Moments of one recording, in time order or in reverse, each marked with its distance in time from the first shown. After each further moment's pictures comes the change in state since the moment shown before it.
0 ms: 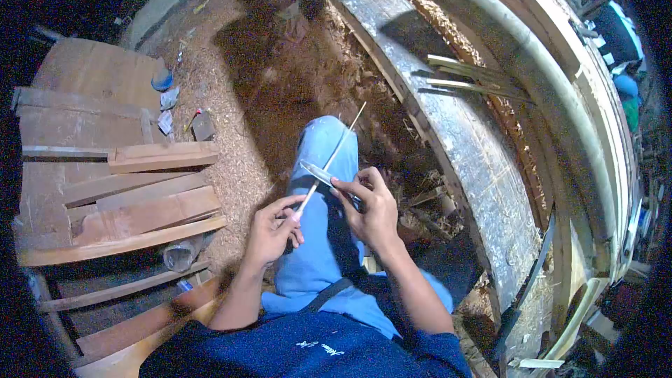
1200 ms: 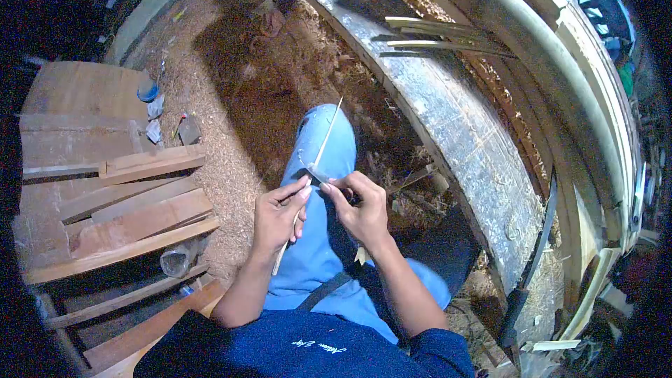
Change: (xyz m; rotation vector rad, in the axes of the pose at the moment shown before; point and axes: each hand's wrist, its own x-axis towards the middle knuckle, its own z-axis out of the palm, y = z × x) left_hand 0.015 -0.005 0.062 -0.040 0.087 -0.090; right_hand -0.040 0.031 -0.005 0.235 0.098 0.124
